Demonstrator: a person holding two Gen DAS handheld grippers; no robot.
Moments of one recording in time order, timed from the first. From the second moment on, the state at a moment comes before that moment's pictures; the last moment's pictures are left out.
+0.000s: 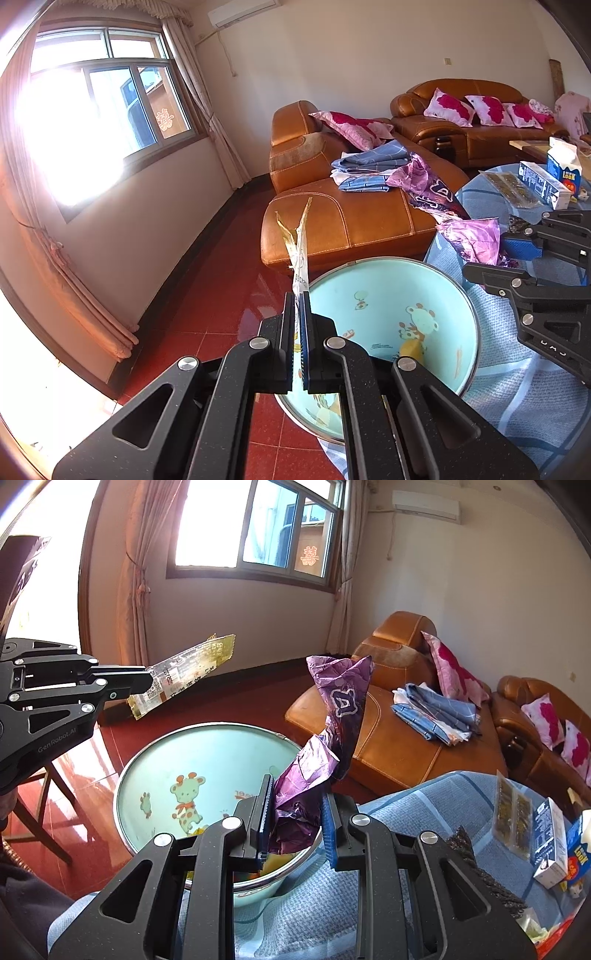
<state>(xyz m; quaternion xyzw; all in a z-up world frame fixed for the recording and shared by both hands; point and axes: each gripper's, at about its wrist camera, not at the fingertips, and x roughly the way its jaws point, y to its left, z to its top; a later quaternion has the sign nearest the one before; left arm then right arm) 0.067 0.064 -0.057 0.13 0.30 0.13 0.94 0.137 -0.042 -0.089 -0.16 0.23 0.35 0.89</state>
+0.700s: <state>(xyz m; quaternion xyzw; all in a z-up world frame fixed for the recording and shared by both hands) 0.069 0.063 -0.063 0.14 0.31 0.13 0.93 0.134 -0.042 -0.088 -0.16 0.23 0.39 0.88</state>
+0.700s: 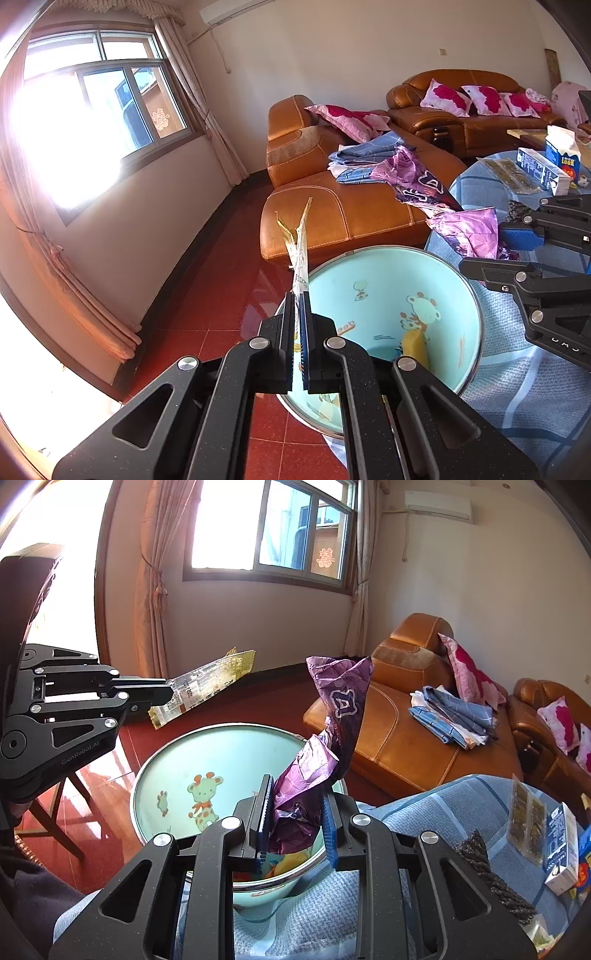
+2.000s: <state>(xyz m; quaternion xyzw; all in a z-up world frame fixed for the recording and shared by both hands) 0.068 0.058 -0.071 0.13 0.31 0.11 0.93 0.132 -0.038 -0.091 -0.18 0.23 0.39 0.87</state>
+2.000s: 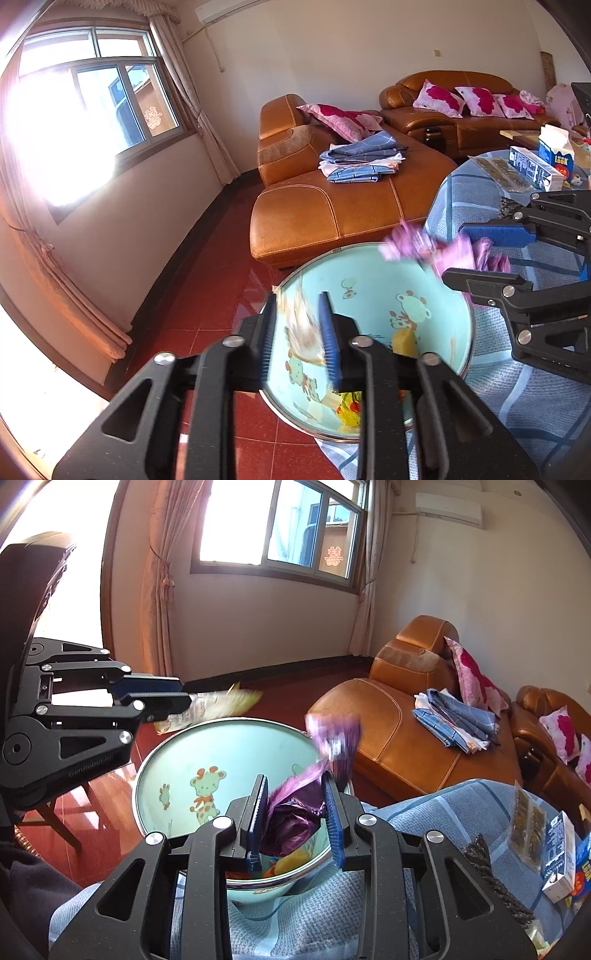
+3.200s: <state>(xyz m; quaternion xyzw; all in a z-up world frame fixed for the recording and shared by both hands) 0.052 -0.069 -0.079 0.13 0.30 -0.08 0.94 0.055 -0.215 -0.085 -0.07 0.29 0.09 0.95</state>
